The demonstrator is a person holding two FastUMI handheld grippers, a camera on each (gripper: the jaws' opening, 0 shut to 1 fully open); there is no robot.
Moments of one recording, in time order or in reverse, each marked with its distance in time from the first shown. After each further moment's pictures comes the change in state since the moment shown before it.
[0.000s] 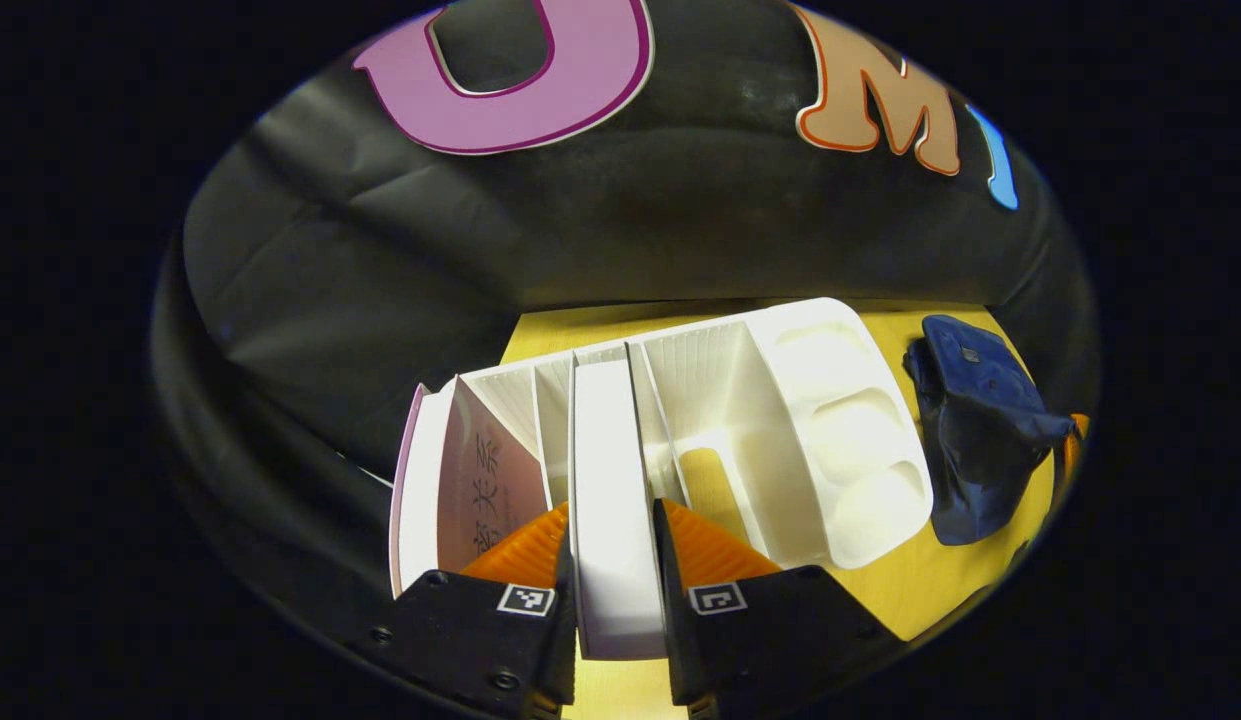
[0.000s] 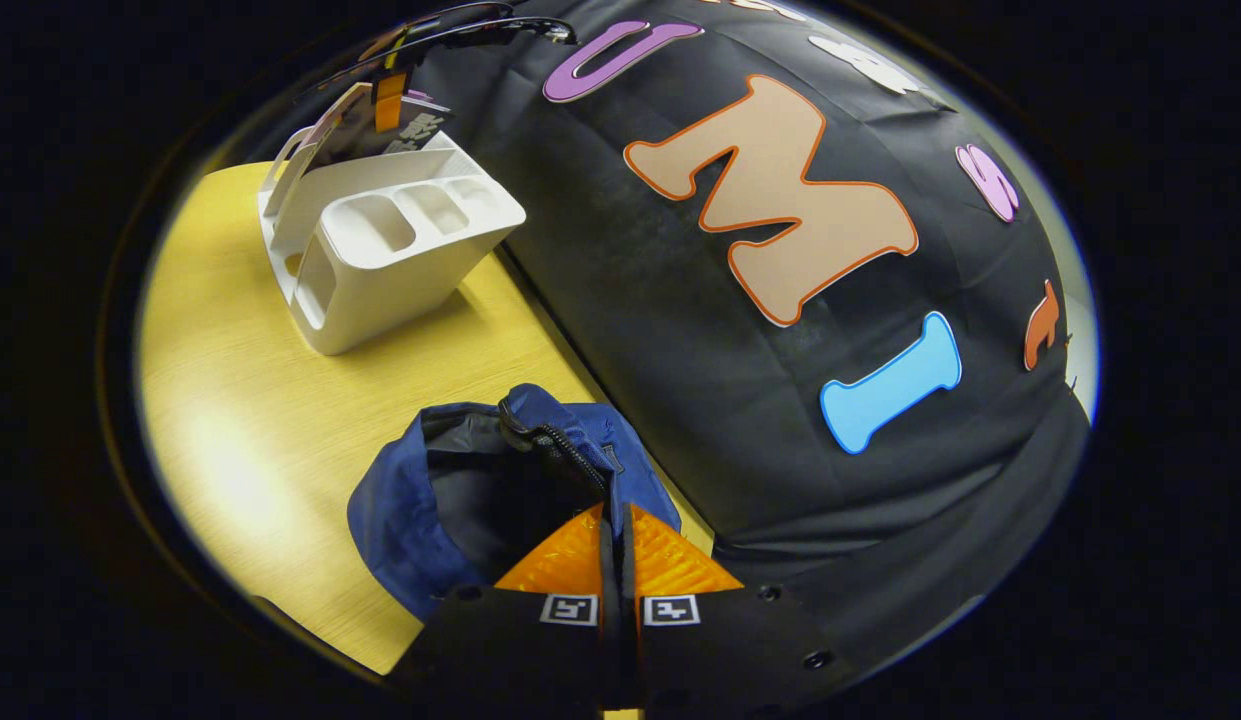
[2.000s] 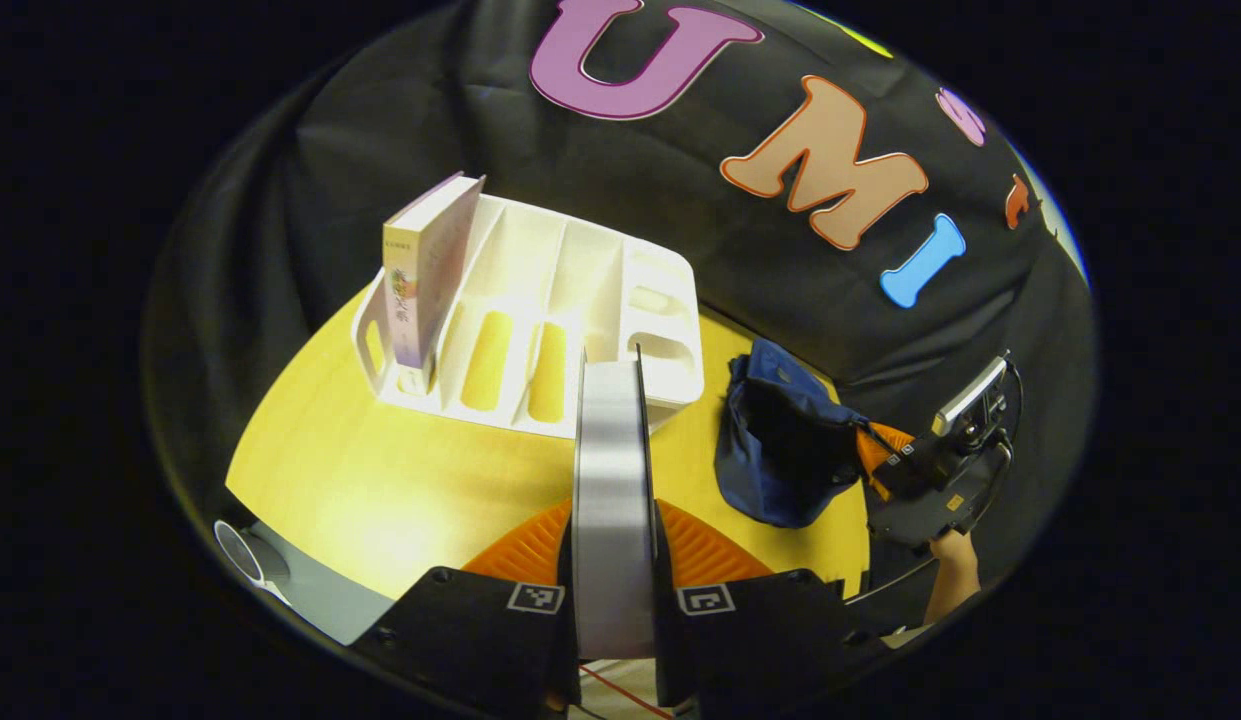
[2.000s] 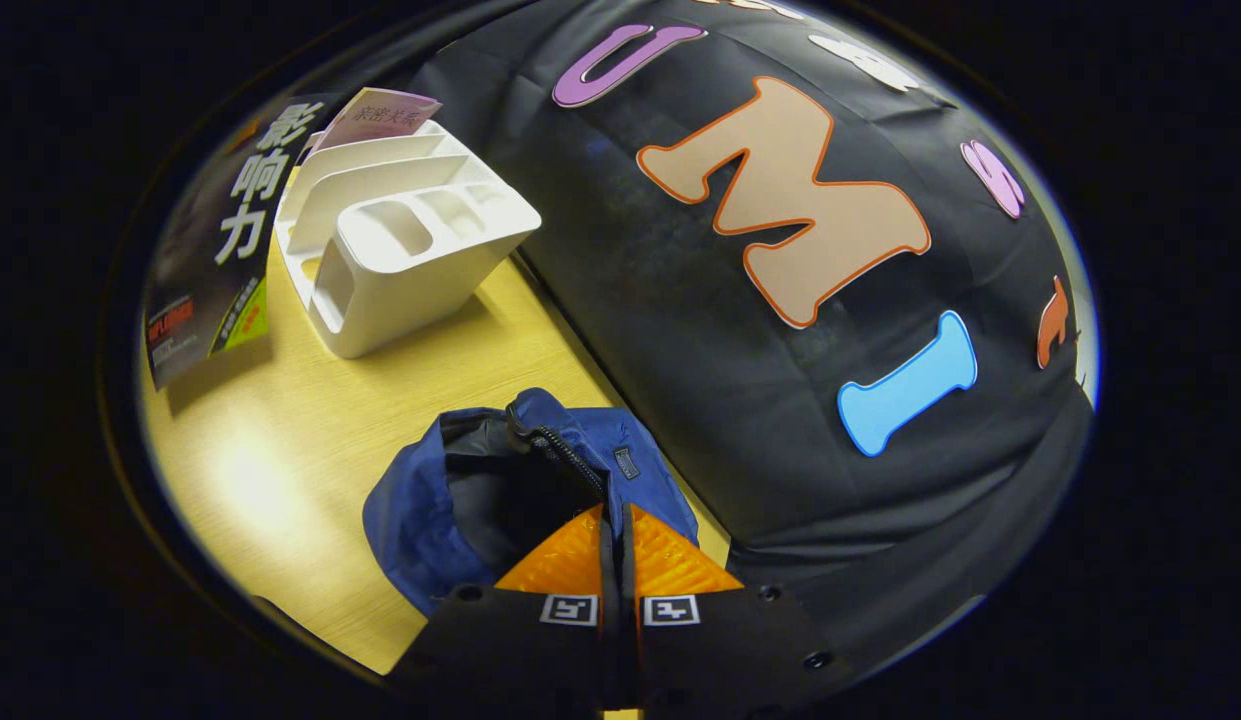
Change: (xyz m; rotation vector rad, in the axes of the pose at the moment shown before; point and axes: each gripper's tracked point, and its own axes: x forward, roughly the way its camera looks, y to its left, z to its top) left arm -0.170 -0.126 -0.129 -0.472 -0.017 -0.421; right arm 0.003 0.007 -0.001 0.023 -0.012 0.051
